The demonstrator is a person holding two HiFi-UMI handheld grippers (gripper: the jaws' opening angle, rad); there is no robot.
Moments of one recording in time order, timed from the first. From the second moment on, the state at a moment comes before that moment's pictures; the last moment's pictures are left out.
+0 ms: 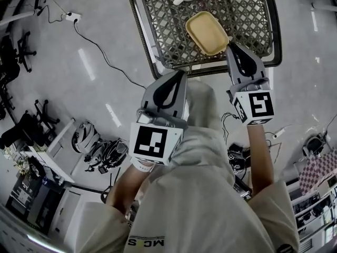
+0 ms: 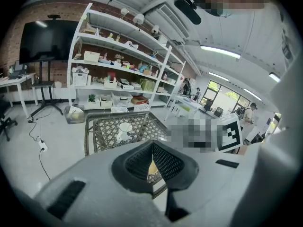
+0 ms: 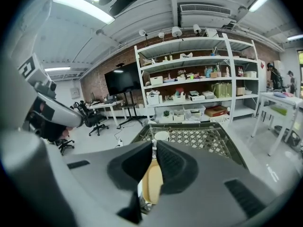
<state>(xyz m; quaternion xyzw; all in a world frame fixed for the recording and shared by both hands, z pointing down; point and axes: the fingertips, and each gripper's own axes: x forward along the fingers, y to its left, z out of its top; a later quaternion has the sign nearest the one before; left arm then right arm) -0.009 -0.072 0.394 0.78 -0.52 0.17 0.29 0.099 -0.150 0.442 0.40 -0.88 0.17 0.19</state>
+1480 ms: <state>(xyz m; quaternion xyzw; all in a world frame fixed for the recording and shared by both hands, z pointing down) 0.011 -0.103 0.478 0.76 -0.52 0.18 0.36 0.120 -0.186 0.636 0.38 -0.84 0.21 0.33</state>
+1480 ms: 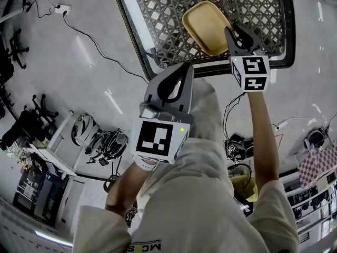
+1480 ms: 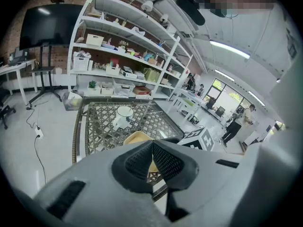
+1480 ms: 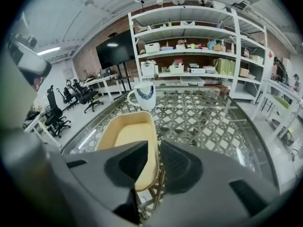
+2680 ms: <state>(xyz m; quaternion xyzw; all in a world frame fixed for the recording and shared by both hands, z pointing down) 0.003 -0.095 0.456 0.77 -0.52 0.17 0.33 0.108 -0.168 0.582 0.37 -0.85 0.24 0.28</state>
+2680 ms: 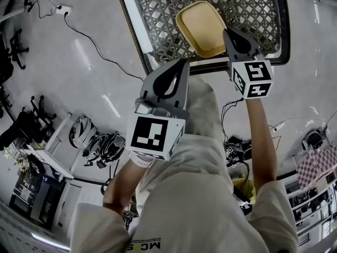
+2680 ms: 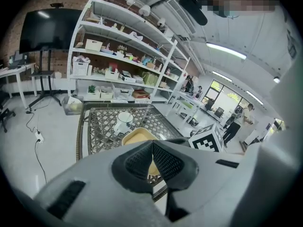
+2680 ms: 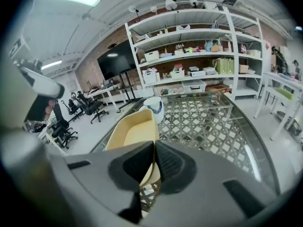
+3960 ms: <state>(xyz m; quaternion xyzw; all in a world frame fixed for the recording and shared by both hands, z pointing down) -0.052 -0.068 0.326 0.77 -0.58 0.10 0.26 0.096 -0.132 0.312 0.44 -0.88 0.14 0.13</state>
